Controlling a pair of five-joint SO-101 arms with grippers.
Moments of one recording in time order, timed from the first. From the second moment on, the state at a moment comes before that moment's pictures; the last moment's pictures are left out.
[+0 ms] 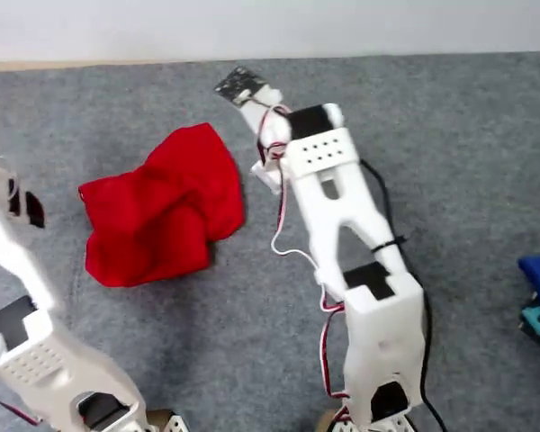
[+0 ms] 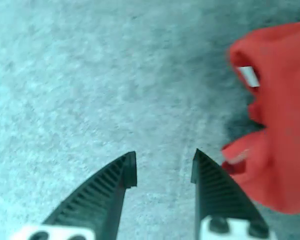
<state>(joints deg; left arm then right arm) -40.8 19.8 -25.0 98.9 -15.3 -24.2 33.4 -38.3 82.8 26.6</state>
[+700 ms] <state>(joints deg) -49.2 19.8 -19.4 98.9 -15.1 -34.0 58.1 -56.4 77.7 4.3</state>
